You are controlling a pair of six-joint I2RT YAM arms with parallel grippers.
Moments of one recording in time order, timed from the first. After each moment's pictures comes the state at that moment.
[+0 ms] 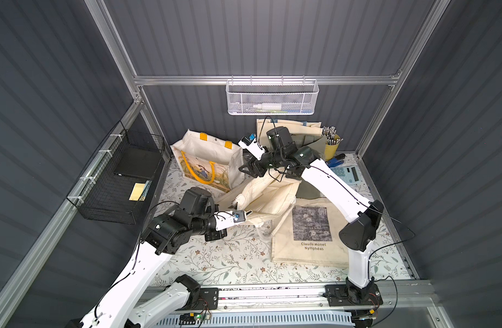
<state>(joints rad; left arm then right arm) -0.56 0.92 1.19 -1.08 0.24 0.90 0.75 1.99 2.15 -0.75 -0.42 -0.24</state>
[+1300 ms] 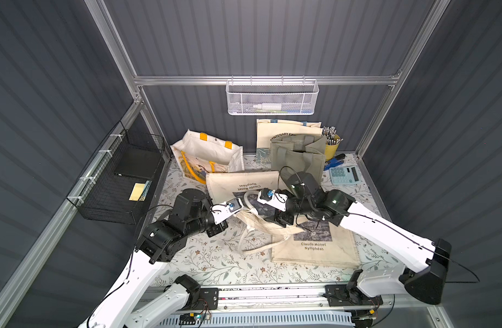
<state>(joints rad) -0.56 0.85 1.15 -0.91 0.15 0.66 0.89 1.32 1.29 -0.63 -0.25 -0.48</state>
